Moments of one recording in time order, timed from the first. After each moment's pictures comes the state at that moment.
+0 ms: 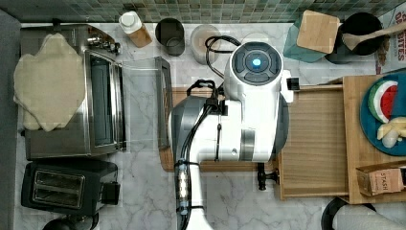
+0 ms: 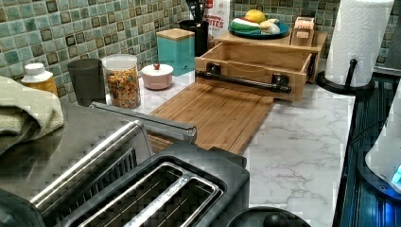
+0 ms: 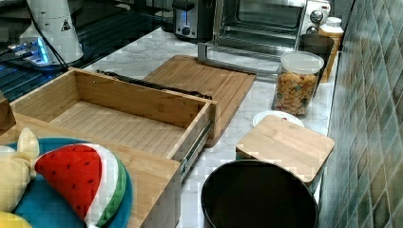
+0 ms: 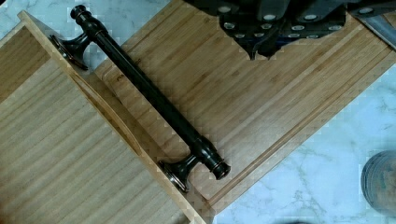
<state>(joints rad) -0.04 0.07 -0.03 -1.86 -0.06 0.25 -0.11</state>
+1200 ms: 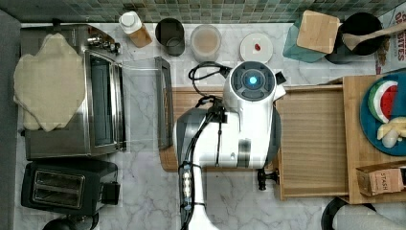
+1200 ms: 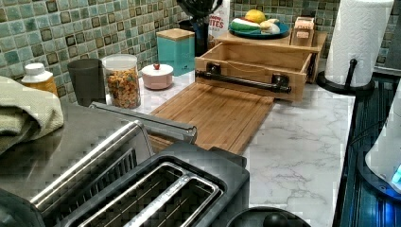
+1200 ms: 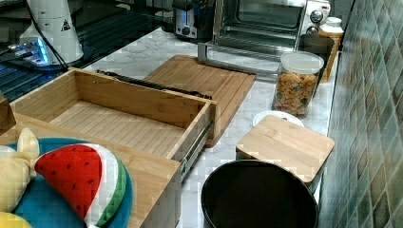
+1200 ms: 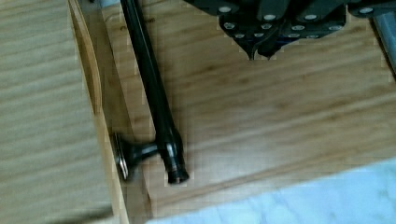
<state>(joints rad) -0.04 0.05 -0.03 -2.04 -0.04 0.40 -0.57</state>
